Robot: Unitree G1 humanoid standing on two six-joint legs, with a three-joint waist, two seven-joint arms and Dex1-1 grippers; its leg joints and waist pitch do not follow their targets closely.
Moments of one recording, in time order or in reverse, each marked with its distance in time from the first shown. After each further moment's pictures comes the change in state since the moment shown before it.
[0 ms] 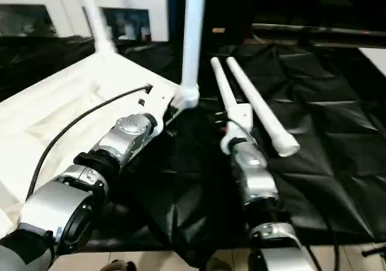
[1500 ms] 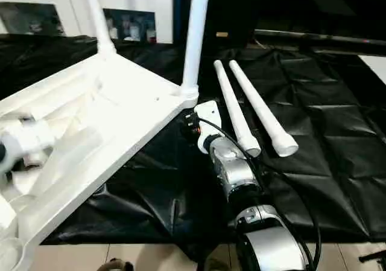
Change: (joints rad) left arm 0.640 0.969 -0.247 -1.164 0.267 0.860 -0.782; right arm -0.131 0.037 0.085 0.194 -0.044 -0.046 0.118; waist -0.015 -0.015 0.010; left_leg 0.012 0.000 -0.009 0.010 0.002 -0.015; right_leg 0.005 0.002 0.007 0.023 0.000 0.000
